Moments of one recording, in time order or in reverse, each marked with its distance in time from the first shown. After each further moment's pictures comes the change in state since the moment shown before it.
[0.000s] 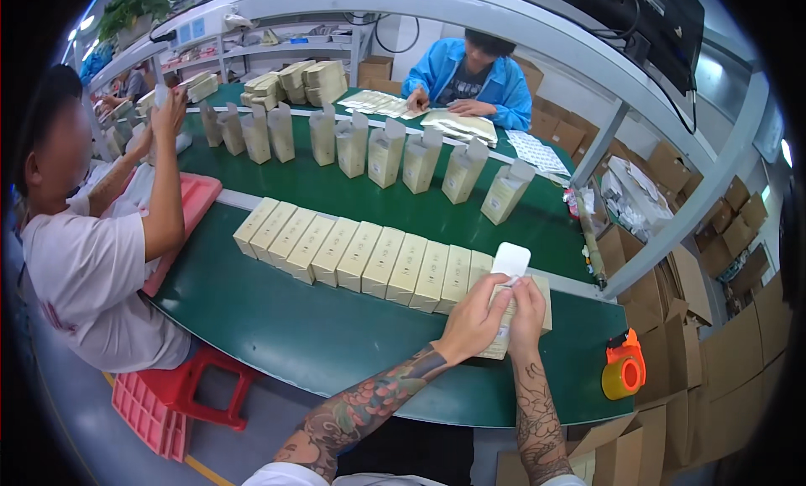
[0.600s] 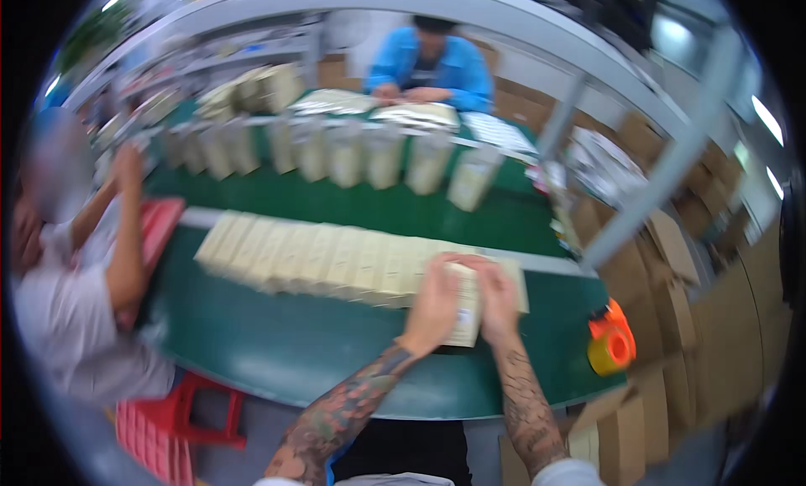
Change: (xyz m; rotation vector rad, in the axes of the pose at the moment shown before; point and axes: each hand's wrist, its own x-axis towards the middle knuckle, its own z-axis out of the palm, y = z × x) left_hand 0.017 -0.011 -0.004 -0.054 0.157 0.050; right_hand 0.010 -0.014 0.009 -0.025 -0.028 0.005
